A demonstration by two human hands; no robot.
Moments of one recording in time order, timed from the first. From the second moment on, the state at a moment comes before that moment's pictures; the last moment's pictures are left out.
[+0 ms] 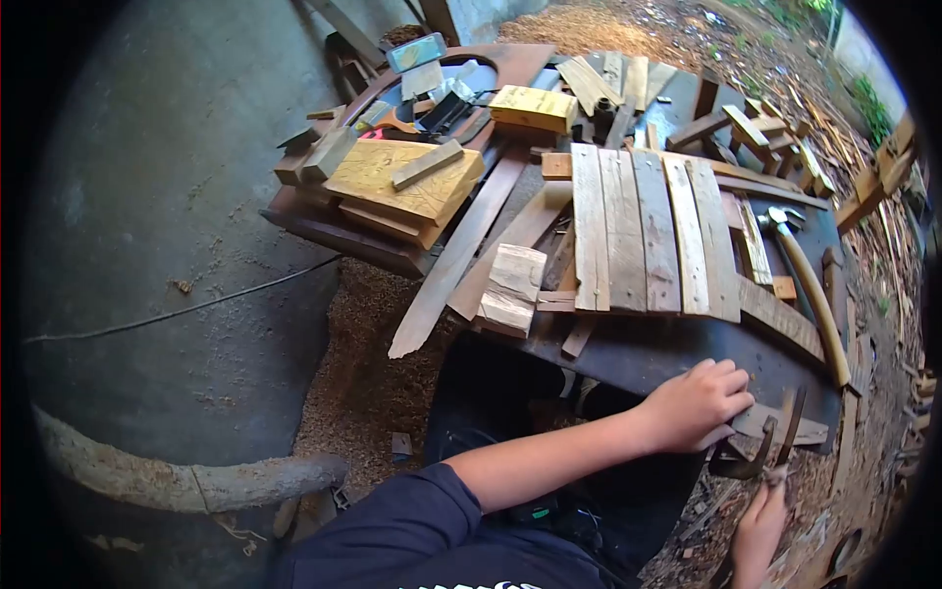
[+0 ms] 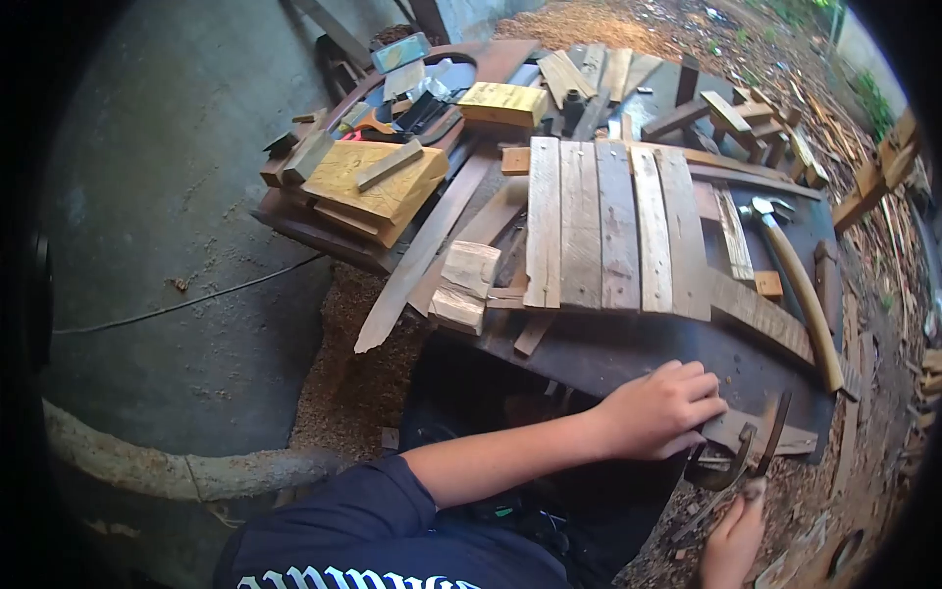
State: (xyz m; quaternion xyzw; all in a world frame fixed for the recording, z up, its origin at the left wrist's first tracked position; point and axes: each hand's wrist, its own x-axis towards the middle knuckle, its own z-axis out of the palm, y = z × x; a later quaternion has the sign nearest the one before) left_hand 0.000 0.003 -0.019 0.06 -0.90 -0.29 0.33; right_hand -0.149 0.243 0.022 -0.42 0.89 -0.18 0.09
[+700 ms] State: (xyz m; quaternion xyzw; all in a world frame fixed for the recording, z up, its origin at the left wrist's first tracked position) left_hand 0.001 0.004 -0.017 0.07 -0.89 -0.30 0.32; right_hand -0.182 0.224 0.011 -0.42 0.88 -0.19 0.11
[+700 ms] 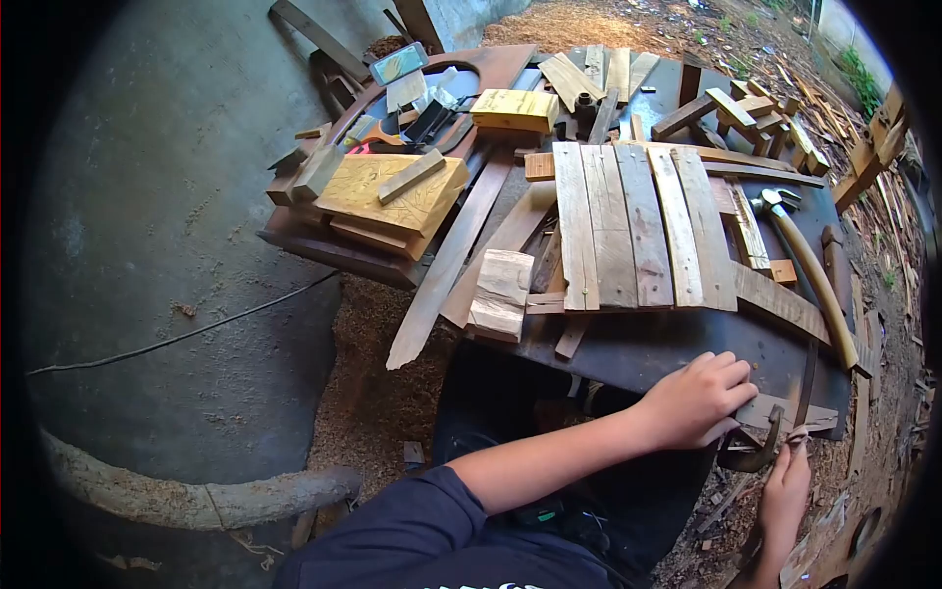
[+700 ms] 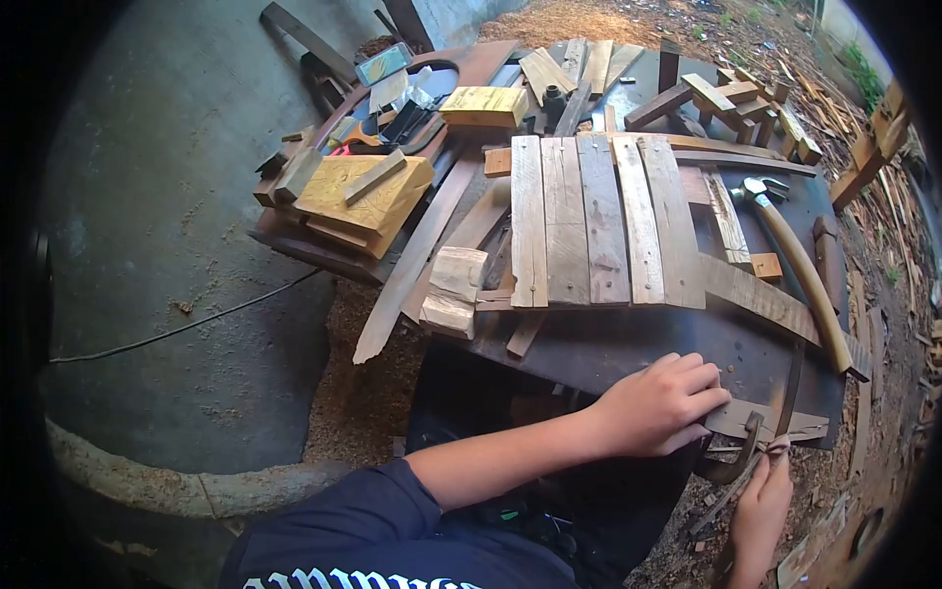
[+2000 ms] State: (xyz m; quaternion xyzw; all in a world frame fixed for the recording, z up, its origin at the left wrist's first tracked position) left_hand 0.000 0.006 -0.017 0.07 -0.90 -0.29 0.31; right_hand -0.107 0.241 0.031 -0.32 0.93 -0.16 0.13
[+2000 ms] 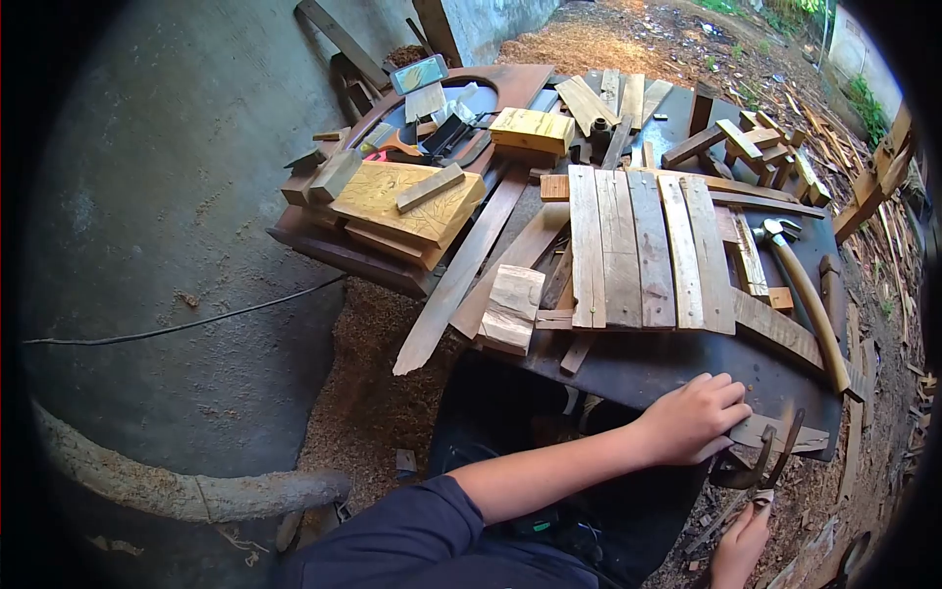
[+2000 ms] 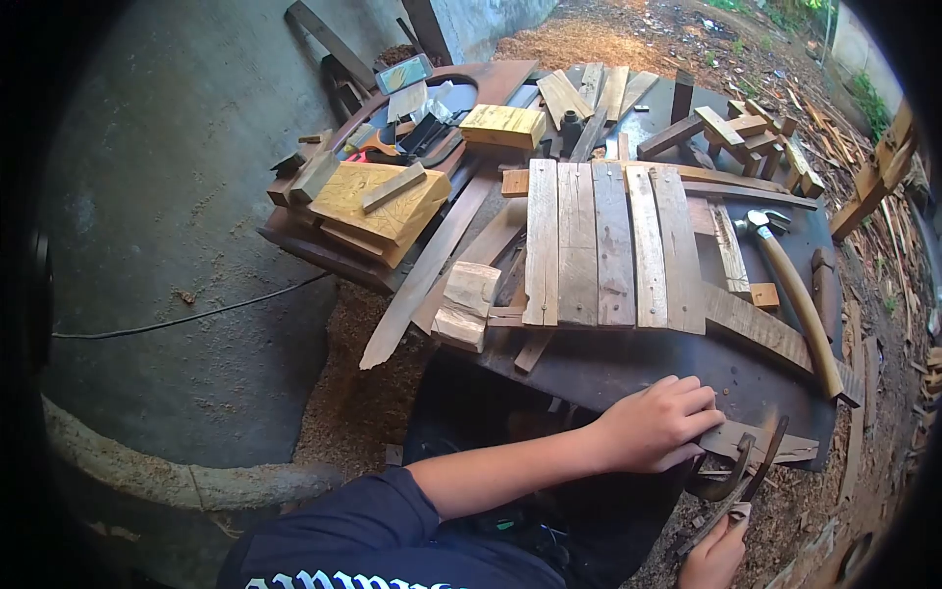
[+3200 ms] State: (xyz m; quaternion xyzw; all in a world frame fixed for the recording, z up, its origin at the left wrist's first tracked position) left_hand -0.002 0.006 -0.022 0.07 -0.90 -0.29 0.32; right_hand -0.104 0.235 0.042 -0.31 0.92 -0.16 0.17
